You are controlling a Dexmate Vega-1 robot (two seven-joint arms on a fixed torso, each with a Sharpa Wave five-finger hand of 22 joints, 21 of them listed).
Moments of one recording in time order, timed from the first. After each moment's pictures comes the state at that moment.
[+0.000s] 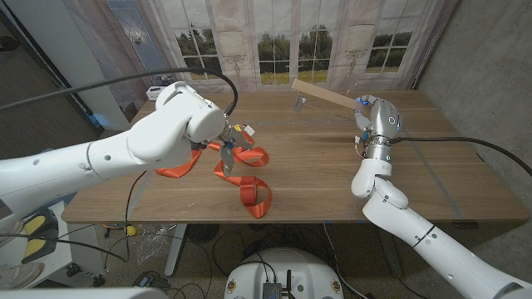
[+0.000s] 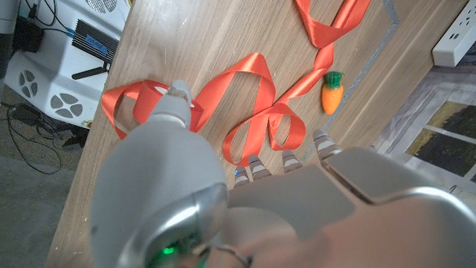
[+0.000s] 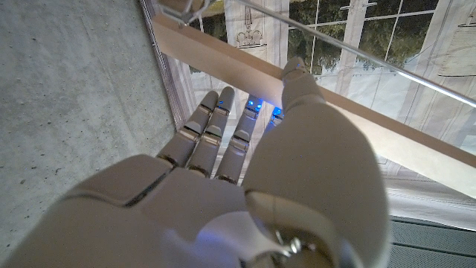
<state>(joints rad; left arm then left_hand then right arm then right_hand) 0.34 1.07 0.99 -2.52 1.01 0.54 -1.37 0.94 -0.06 0.31 -0.14 0.22 -0.17 -0.20 0.19 0.20 -0.12 -0.19 0.20 0.21 -0.17 0.05 0.18 0.17 -0.11 0.19 0.20 0.19 -1.02 -0.57 -0.52 -1.91 -0.50 -0.66 -0.88 1.13 0.12 0.15 -0.12 0.23 0.85 -0.18 0.48 0.24 0.84 -0.10 0.42 0.35 0.59 -0.06 0.35 0.42 0.47 -0.05 0.31 0.20</state>
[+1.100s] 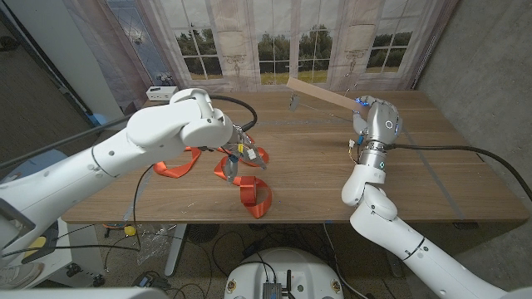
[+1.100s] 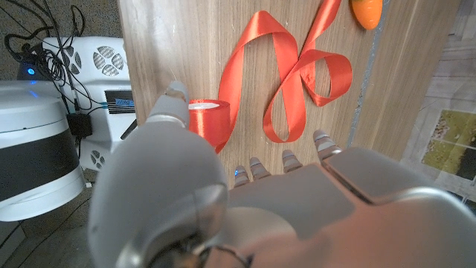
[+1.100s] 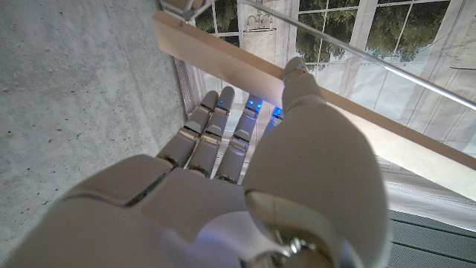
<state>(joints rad) 0.53 0.98 0.70 -2.39 0.91 -0.17 -1.28 0.94 -0.06 0.27 -0.13 0.25 -0.18 -0.19 0.19 0.20 -0.15 -0.17 0.21 0.22 -0.17 0.04 0.18 0.17 -0.12 0.19 0.20 0.19 -1.07 -0.51 -0.57 -2.01 -0.61 -0.82 -0.92 1.13 0.12 0.14 -0.12 0.23 0.85 -0.18 0.48 0.24 0.84 -0.11 0.41 0.35 0.60 -0.06 0.34 0.43 0.47 -0.05 0.32 0.20</state>
